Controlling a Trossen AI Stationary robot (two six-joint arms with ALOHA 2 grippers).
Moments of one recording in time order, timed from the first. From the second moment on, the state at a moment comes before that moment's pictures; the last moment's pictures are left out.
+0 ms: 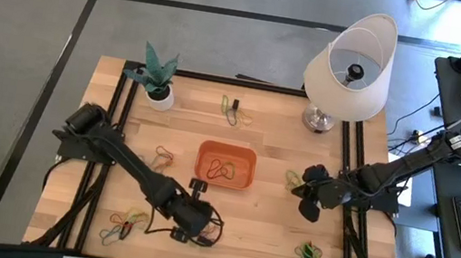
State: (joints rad) left arm -0.52 1.86 1.36 -0.67 -0.27 -0.30; right arm 0.52 0.90 0.55 -0.52 0.34 0.89
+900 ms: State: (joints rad) left arm -0.53 2.06 1.36 -0.64 -0.17 -0.30; right arm 0.52 0.90 0.55 -0.51 0.34 0.88
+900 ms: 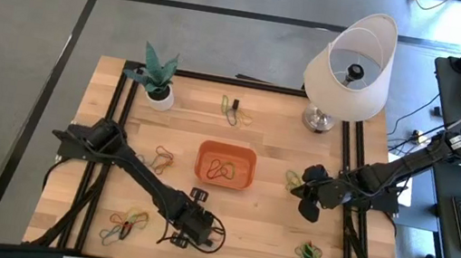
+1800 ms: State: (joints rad) left arm -0.36 1.64 1.41 -0.73 -0.32 -0.30; right arm 0.52 0.90 0.55 -0.48 0.37 0.88
